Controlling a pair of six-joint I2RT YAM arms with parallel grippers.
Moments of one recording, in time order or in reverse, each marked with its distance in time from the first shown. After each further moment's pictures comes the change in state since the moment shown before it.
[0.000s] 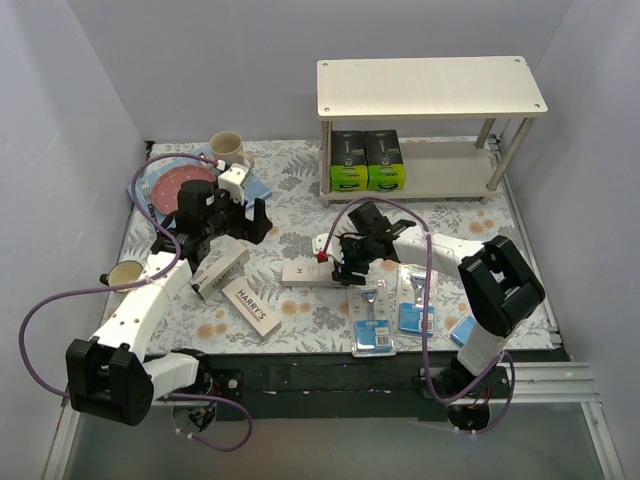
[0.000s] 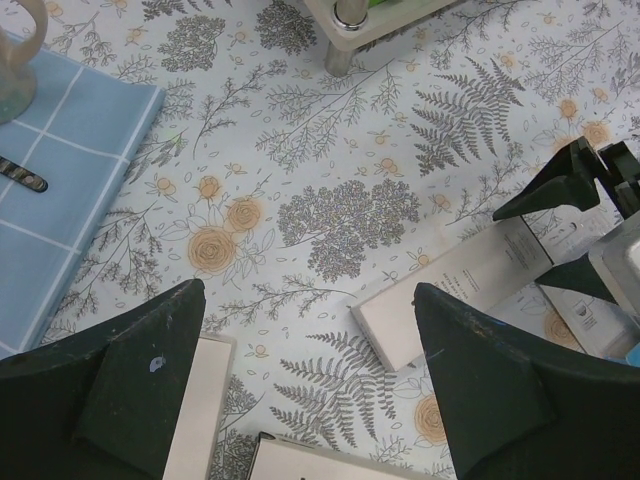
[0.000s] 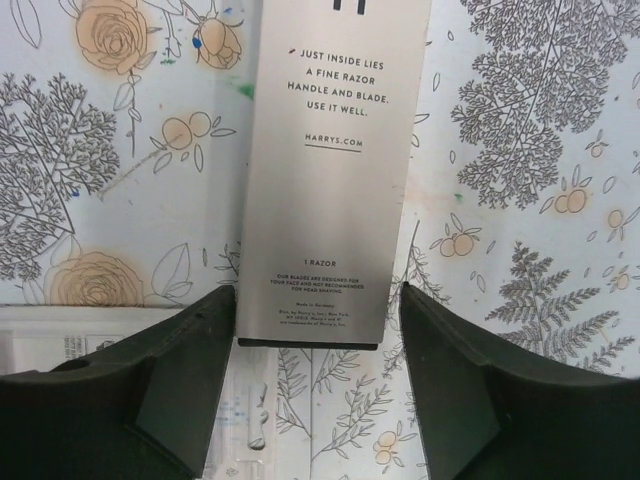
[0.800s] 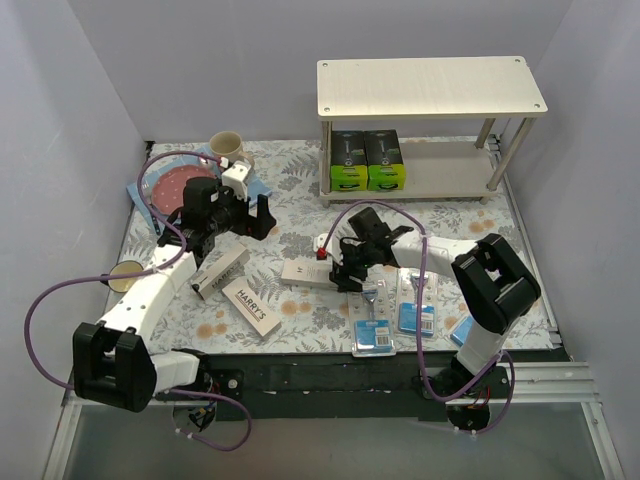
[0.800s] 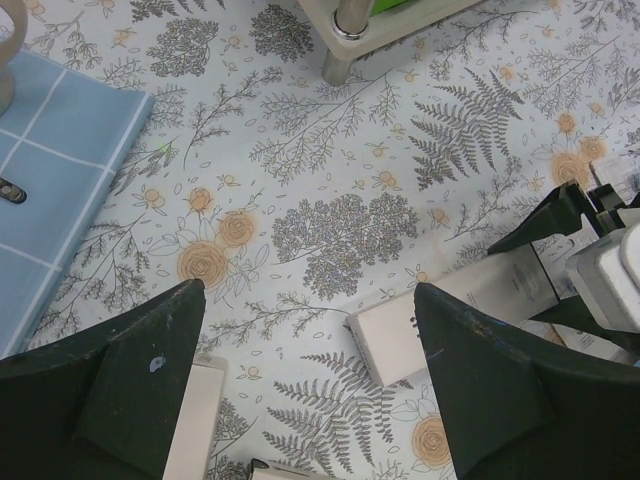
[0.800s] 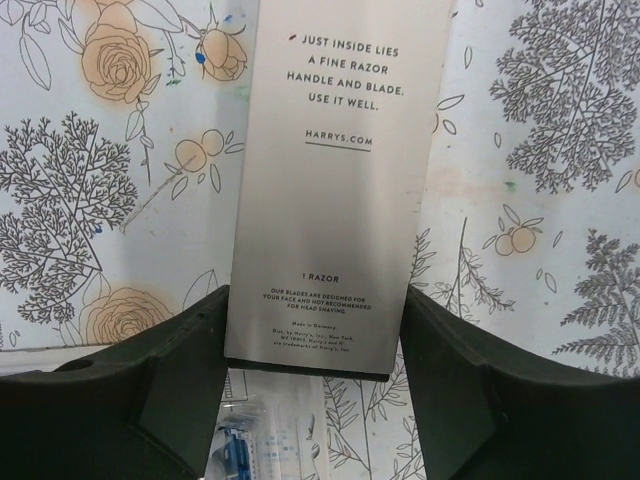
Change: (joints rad) left arm 0.001 0.070 0.000 0.071 0.015 -0.030; right arm 0.001 0.020 -0.056 0.100 -0.027 0.184
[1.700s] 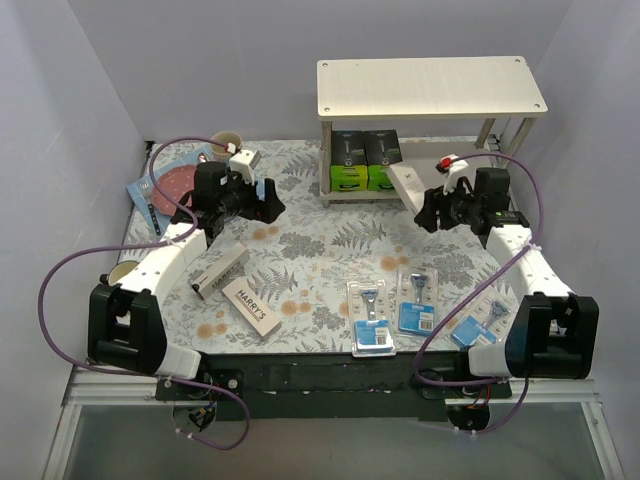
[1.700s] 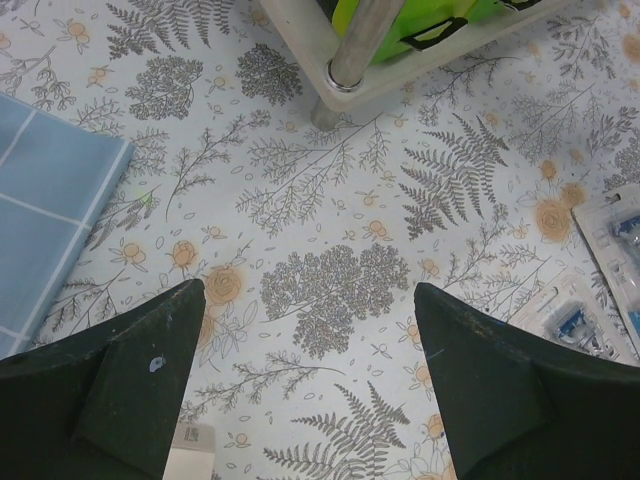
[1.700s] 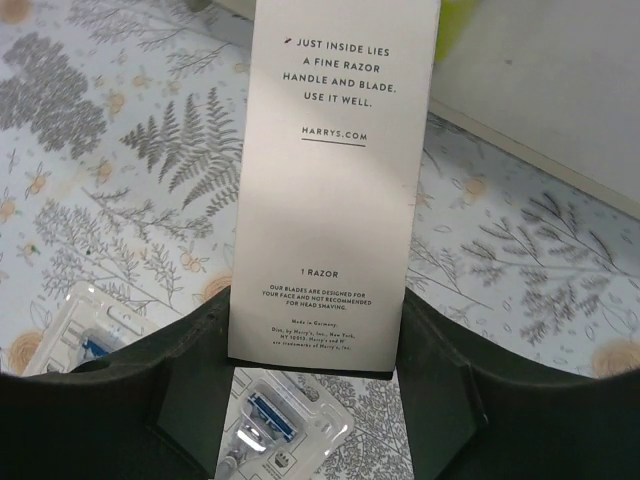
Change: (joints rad) left arm 0.000 0.183 0.097 0.093 0.046 -0.064; right arm -0.636 -0.371 -0.010 -0.027 -0.019 0.452
